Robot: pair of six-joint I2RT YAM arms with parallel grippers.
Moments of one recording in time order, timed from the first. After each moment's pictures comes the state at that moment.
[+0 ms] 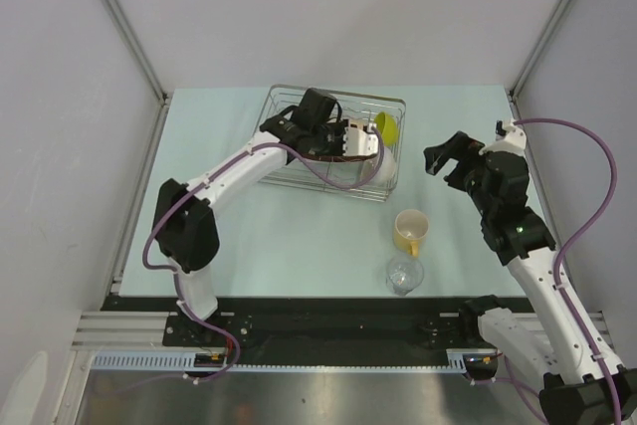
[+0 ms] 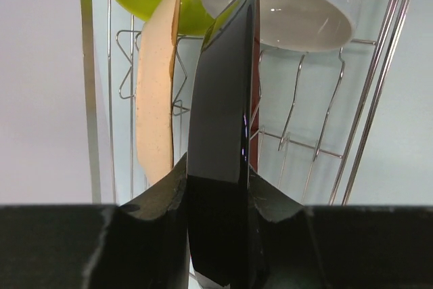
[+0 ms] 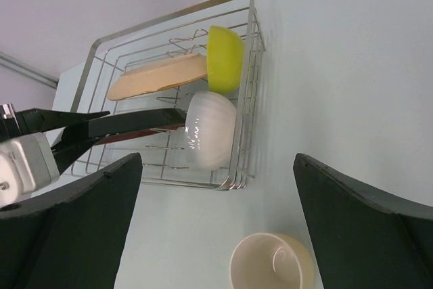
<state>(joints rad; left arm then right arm) -0.66 1.85 1.69 -0.59 0.22 1.04 0.26 0.81 0.86 -0.29 0.12 0.57</state>
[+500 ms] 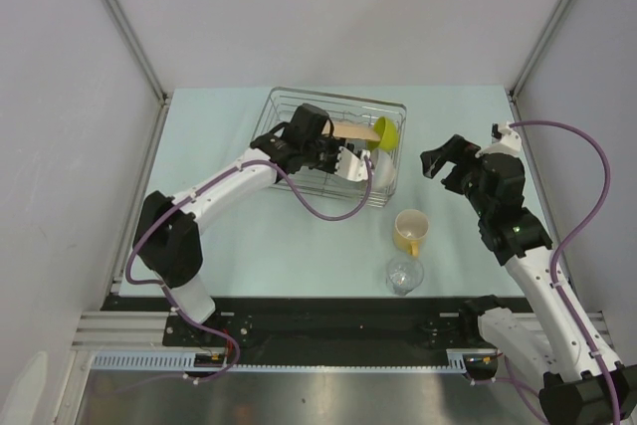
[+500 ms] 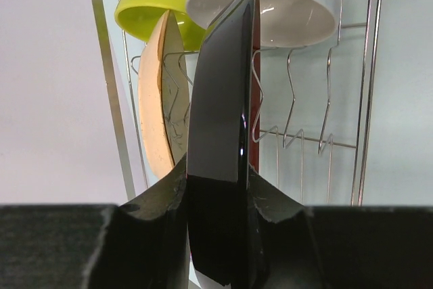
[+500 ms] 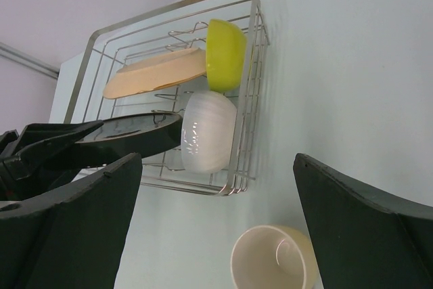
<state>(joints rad) -0.68 1.71 1.45 -0.46 0.27 1.26 0.26 0.82 0.83 -0.29 0.10 0.59</state>
